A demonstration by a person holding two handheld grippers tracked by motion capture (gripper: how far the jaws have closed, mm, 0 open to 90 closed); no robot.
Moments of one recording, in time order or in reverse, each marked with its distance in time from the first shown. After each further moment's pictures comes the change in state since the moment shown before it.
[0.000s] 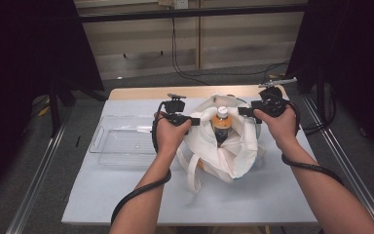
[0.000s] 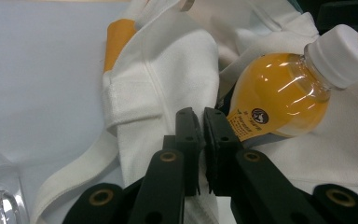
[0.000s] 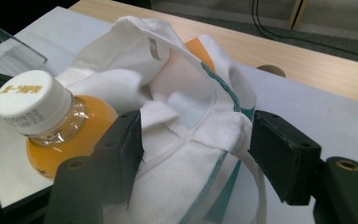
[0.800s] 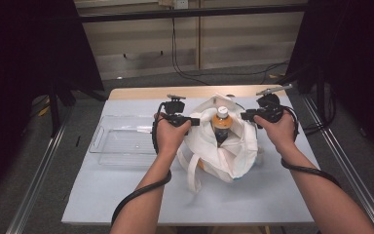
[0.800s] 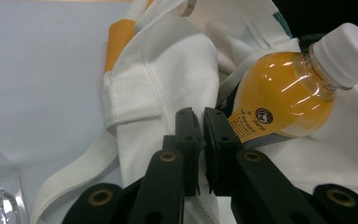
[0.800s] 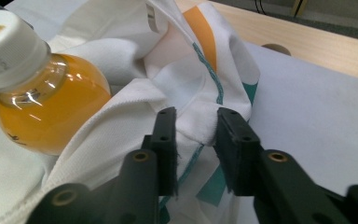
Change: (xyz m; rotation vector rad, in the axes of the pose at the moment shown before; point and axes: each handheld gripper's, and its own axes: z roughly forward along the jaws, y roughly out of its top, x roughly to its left) left arm 0.001 -0.002 0.001 -0.011 0.002 -0.004; right arm -0.001 -0.017 0.009 0.051 -0.005 -0.027
